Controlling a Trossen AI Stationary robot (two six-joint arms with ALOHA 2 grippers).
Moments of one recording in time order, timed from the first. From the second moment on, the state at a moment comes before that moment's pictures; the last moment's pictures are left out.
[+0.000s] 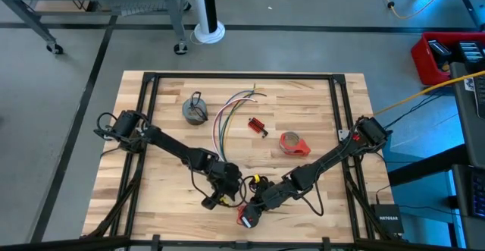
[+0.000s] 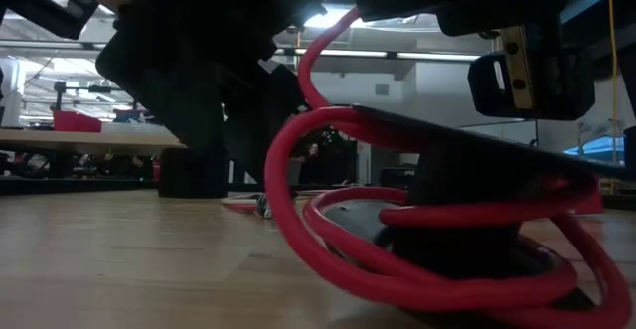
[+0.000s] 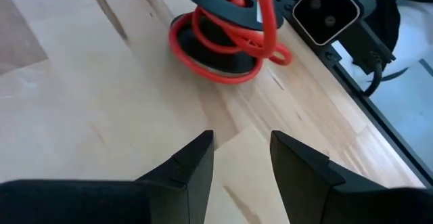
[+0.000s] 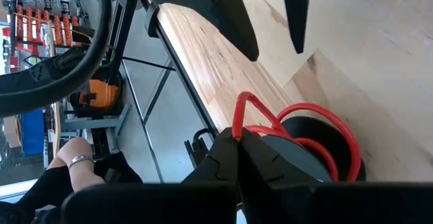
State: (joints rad) left arm -0.33 1.92 1.08 -0.01 0.43 0.08; right arm 0.55 1.88 1.11 0.18 0.09 1.40
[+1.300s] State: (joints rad) left arm -0.36 1.92 1.08 0.24 0.42 -0.05; right arm 0.55 1.88 1.11 0.16 0.08 1.40
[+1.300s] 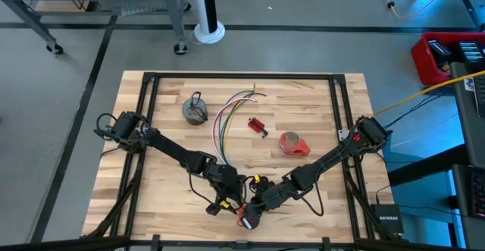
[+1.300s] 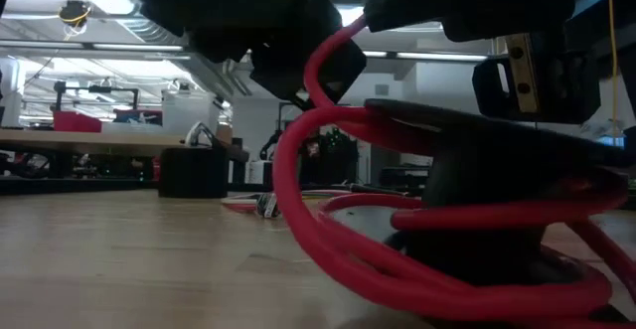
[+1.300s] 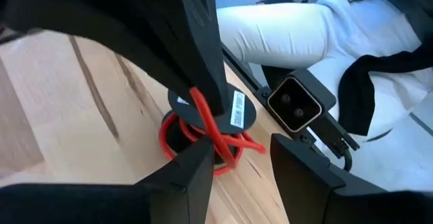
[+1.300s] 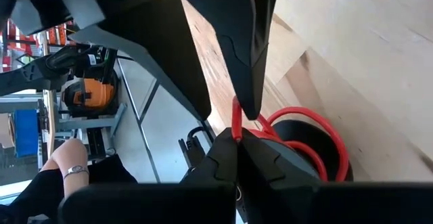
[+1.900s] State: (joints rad) left arm -0.36 1.92 1.08 0.27 0.40 -0.04; right arm 0.55 1.88 1.11 0.16 0.08 1.40
